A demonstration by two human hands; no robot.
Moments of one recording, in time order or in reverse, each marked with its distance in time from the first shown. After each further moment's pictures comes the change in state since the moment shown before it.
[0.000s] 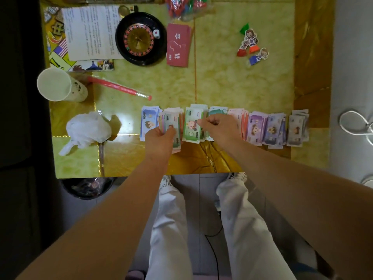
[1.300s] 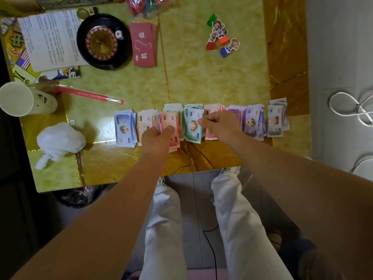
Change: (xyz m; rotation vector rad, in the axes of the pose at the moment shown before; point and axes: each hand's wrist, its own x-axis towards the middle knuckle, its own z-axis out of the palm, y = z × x) left_hand -0.004 -0.008 0.051 0.092 -0.059 0.001; right_hand 0.011 0.034 -0.057 0.074 0.016 0.086
